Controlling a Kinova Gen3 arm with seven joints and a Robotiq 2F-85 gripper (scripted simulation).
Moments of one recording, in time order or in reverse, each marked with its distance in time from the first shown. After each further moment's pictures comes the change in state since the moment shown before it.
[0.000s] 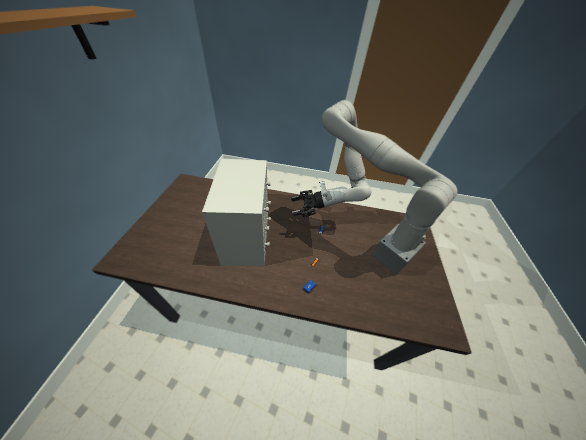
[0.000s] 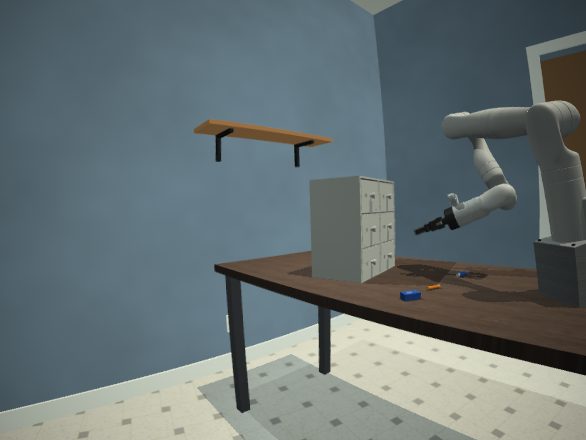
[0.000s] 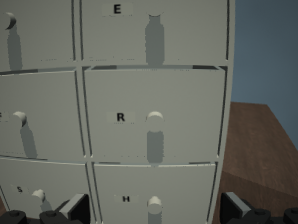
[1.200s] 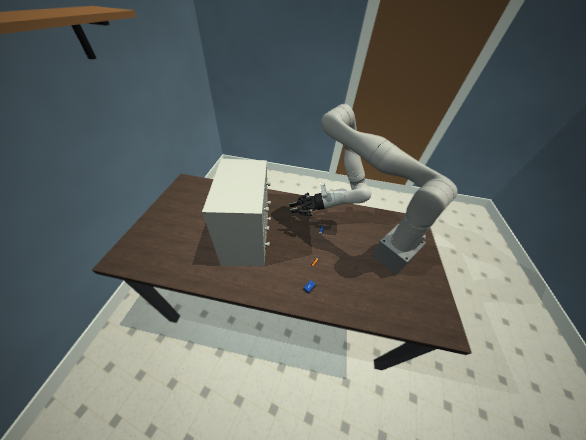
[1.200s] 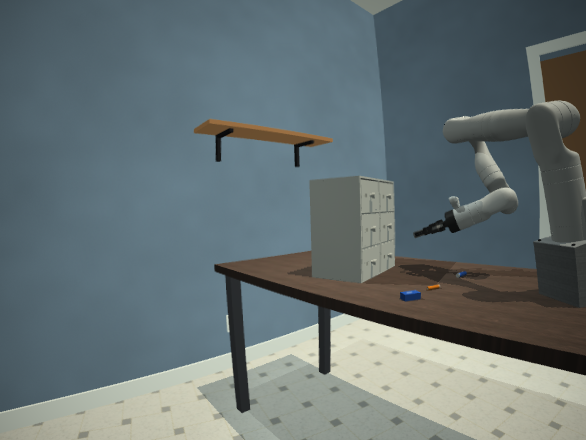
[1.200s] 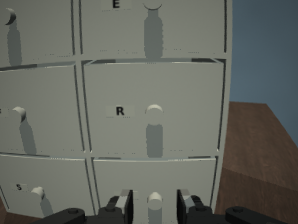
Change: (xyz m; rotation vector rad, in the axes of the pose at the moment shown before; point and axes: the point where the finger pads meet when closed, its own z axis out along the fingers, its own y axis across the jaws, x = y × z) arm -0.008 0.000 0.001 -0.002 0.014 0.011
